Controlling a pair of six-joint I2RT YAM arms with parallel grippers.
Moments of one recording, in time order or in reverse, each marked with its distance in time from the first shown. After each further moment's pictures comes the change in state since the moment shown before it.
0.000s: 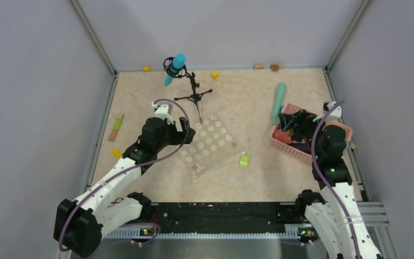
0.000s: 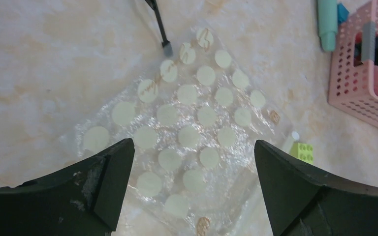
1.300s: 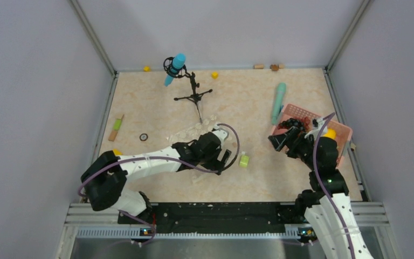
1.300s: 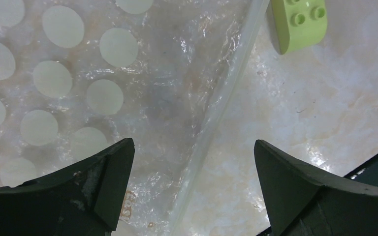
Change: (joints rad) left arm -0.524 0.409 0.181 -0.222 -0.100 0.066; right arm 0.020 -0.133 -0.138 -0.222 -0.177 0.164
